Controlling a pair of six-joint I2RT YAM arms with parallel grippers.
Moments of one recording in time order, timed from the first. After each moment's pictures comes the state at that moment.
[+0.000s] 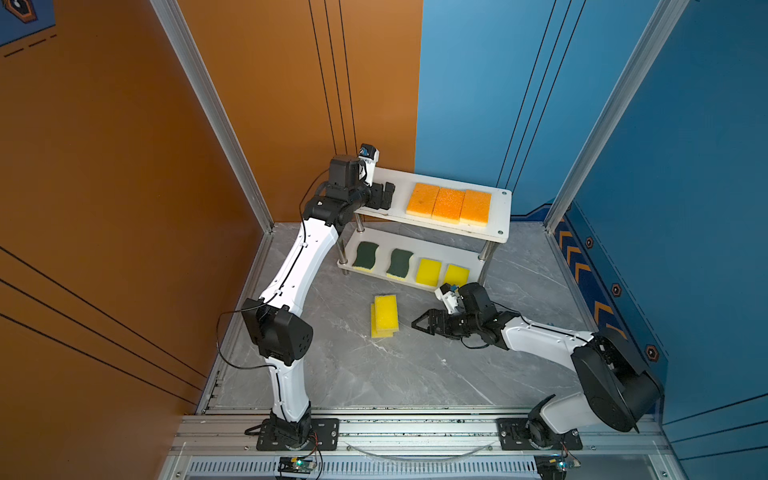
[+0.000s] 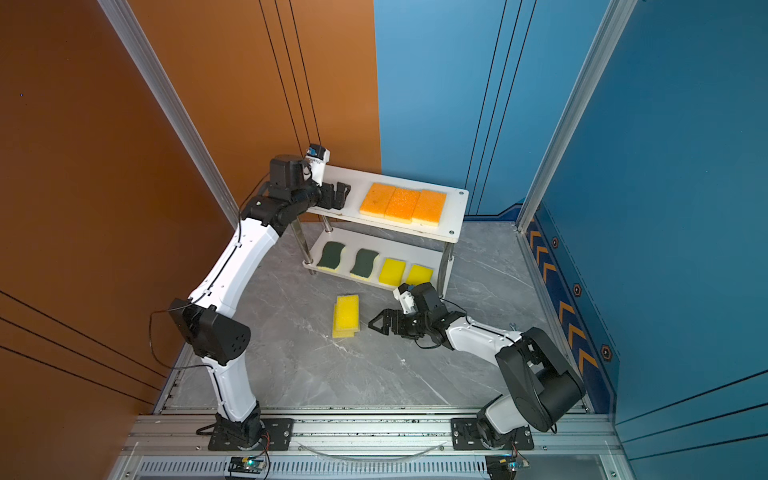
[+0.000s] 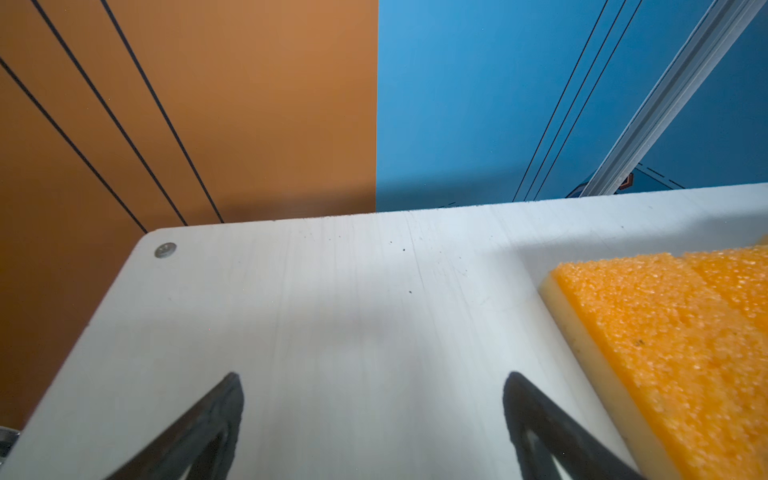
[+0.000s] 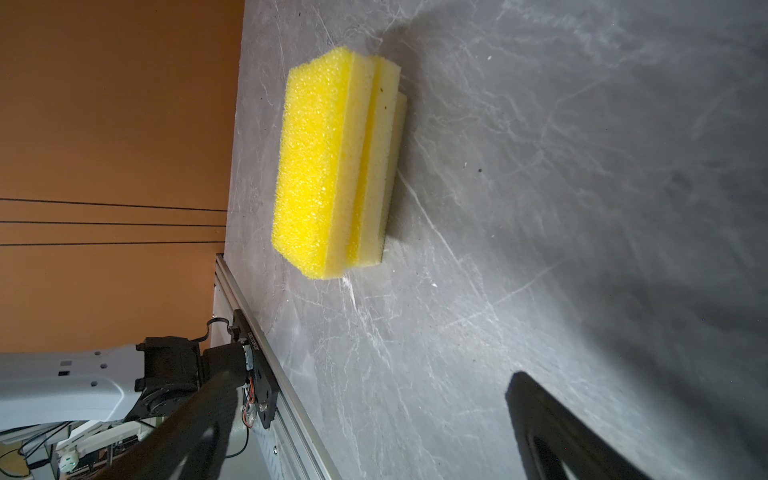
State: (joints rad) left arm -0.33 1.90 2.15 -0.59 0.06 -0.01; right arm 0.57 1.48 0.68 0.05 -0.59 0.70
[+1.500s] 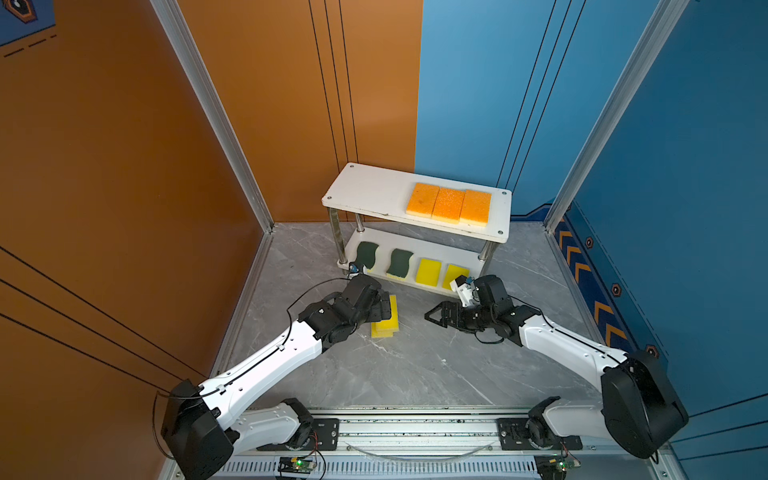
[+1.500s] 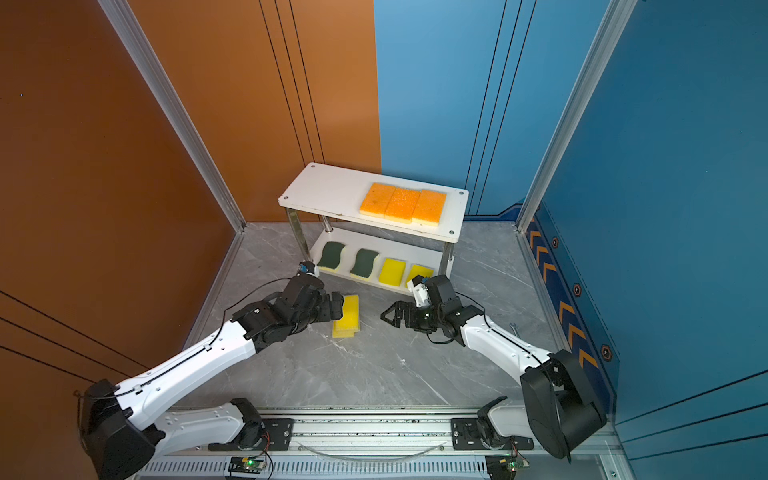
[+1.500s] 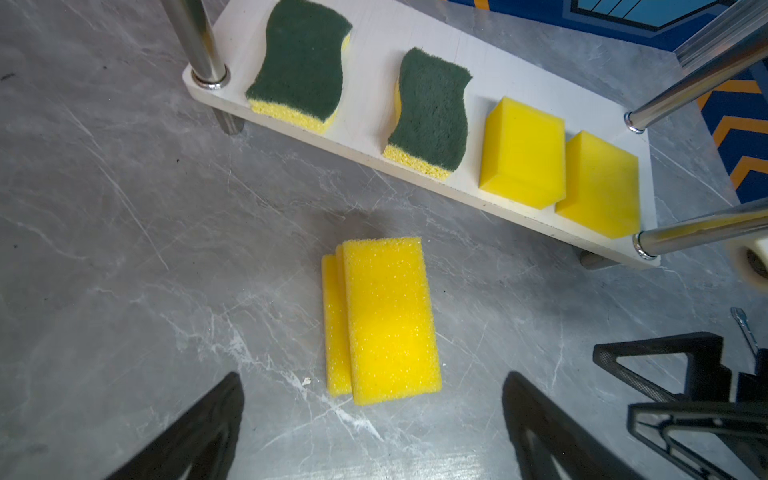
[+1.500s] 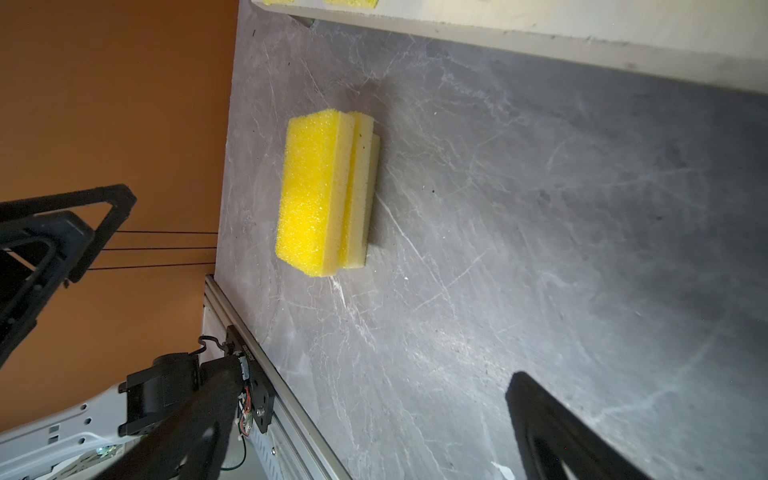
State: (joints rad) left arm -0.72 1.18 0.96 -0.61 -0.32 -0.68; right arm 0.48 1.34 0.73 -0.19 -0.55 0.63
